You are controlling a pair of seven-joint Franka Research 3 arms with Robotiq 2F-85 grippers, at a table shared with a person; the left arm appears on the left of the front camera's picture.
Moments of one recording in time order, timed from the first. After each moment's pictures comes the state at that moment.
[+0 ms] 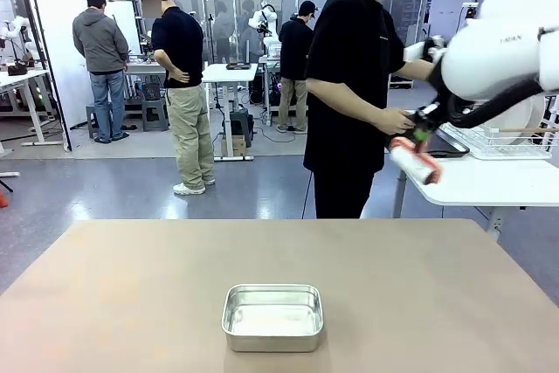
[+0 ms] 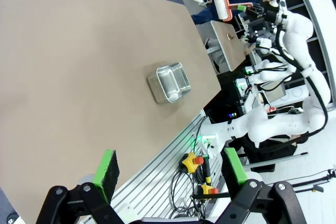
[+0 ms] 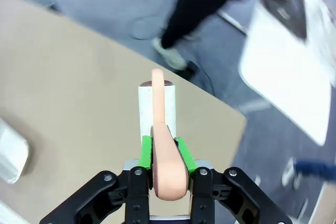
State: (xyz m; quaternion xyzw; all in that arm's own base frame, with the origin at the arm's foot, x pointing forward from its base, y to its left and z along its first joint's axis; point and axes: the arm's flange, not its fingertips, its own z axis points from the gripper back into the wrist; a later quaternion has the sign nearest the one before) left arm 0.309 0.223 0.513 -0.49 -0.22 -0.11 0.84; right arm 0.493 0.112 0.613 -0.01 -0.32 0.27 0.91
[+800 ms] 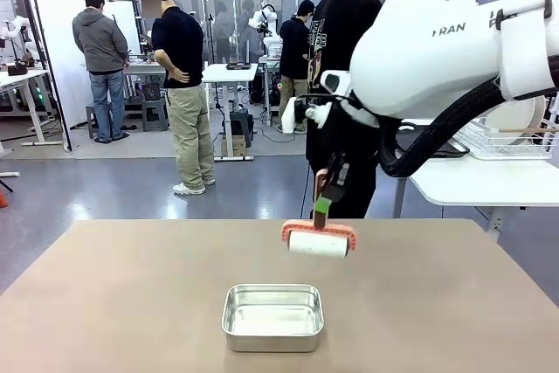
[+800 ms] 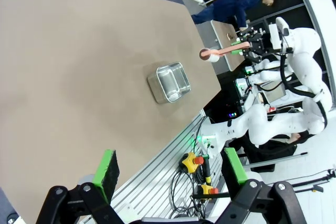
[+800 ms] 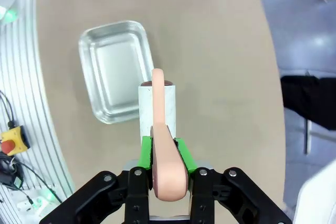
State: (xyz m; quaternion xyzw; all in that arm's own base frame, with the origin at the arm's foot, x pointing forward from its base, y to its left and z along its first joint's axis) left arm 0.309 0.223 0.513 -0.49 -0.22 -0.11 0.84; right arm 0.386 0.288 0.558 0.06 -0.18 0.63 0.76
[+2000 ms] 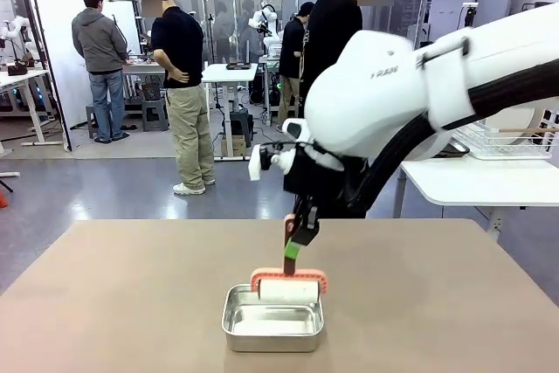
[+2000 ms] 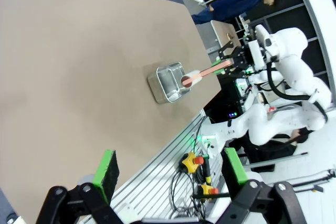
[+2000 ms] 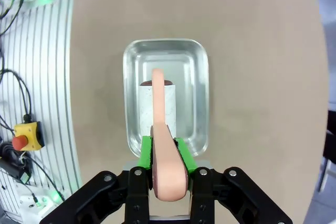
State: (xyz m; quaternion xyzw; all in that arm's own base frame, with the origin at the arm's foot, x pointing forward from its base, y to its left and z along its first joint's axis) left arm 0.309 0.223 0.513 -0.49 -0.22 -0.11 0.84; right arm 0.379 0.345 0.484 0.11 -0.12 0.69 0.71
